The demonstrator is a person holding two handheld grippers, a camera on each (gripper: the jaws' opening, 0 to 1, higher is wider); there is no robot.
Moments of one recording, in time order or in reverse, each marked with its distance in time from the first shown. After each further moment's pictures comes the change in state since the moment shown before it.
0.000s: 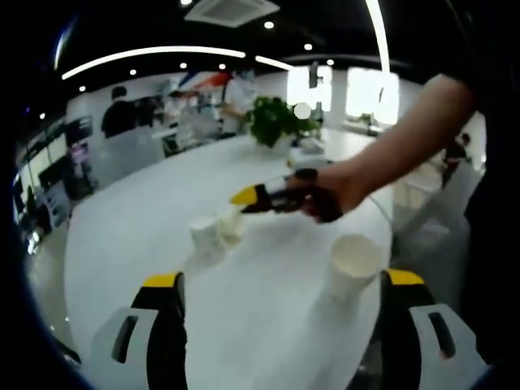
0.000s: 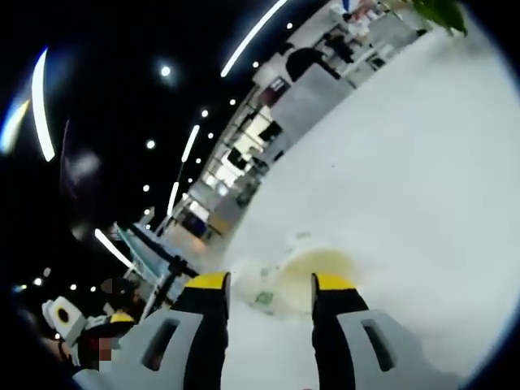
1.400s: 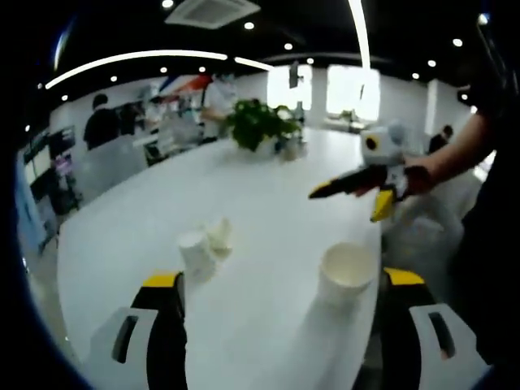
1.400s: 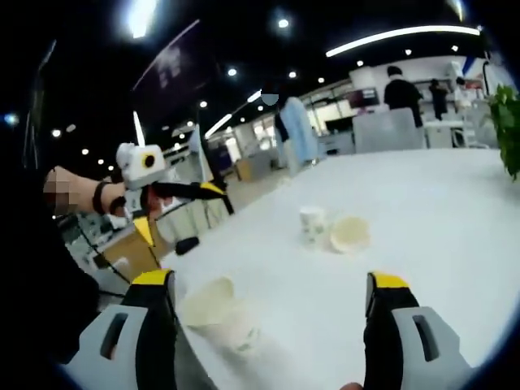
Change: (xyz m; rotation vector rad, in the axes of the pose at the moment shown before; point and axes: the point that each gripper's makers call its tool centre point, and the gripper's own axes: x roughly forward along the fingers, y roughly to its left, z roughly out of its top) left arm 0.012 -0.003 0.022 0.059 -0.003 -0.093; right arm -0.156 0.069 -0.046 -0.607 0.158 0.106
